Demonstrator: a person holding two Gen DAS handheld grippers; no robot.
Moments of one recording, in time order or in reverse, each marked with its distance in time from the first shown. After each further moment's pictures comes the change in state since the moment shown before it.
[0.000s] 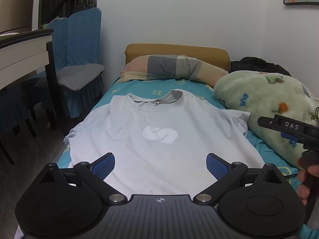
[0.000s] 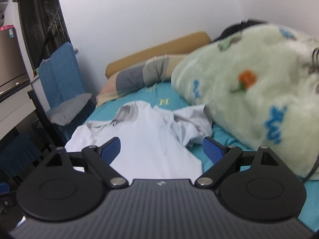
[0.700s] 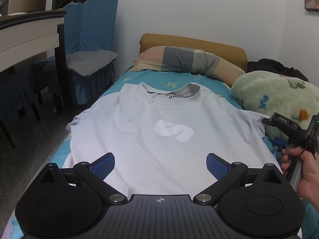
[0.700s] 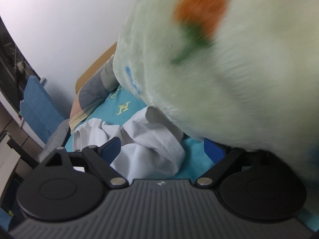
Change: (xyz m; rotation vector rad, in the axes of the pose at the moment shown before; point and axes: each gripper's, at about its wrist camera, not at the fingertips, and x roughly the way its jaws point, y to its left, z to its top) left arm 0.045 0.019 0.001 -0.094 0.045 0.045; right arm 0.164 -0.115 0.002 0.345 0.043 0.008
